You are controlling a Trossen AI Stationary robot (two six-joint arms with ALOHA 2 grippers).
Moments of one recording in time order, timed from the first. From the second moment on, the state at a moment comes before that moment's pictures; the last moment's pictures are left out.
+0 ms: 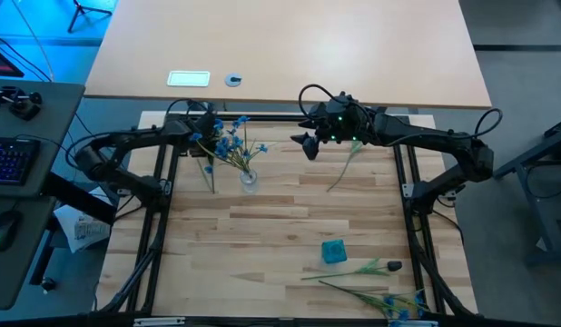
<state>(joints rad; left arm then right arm) 0.80 1.43 0.68 -0.53 -0.14 -0.78 -0.33 1.46 1.30 -0.33 -0.01 0.18</state>
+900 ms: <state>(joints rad) 0.81 1.35 0.68 -0.54 -0.17 -0.68 -0.33 1.46 1.30 -0.33 0.03 0.23</state>
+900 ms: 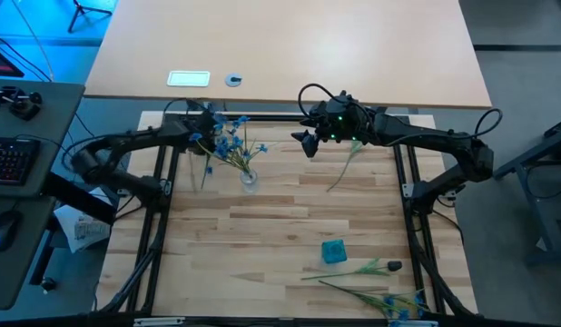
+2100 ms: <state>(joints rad) 0.39 0.76 0.18 0.75 -0.40 -0.72 -0.33 1.46 1.30 -0.20 0.01 0.24</state>
